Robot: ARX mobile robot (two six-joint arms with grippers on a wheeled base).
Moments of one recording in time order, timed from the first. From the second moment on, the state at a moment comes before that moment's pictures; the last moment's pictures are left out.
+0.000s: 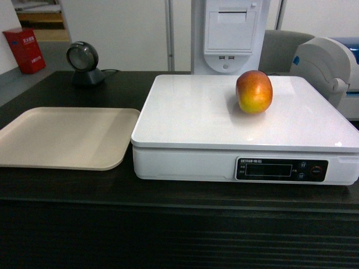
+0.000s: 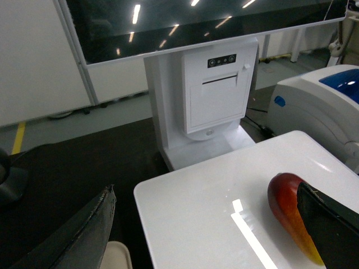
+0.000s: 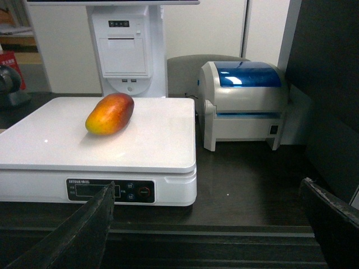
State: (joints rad) left arm -0.35 1.69 1.31 0.22 0.04 0.04; right arm 0.00 0.00 0.01 0.00 0.00 -0.01
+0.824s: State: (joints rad) left arm 0.00 0.70 0.24 0.45 0.00 0.00; right arm 0.00 0.00 0.01 0.00 0.00 -0.01
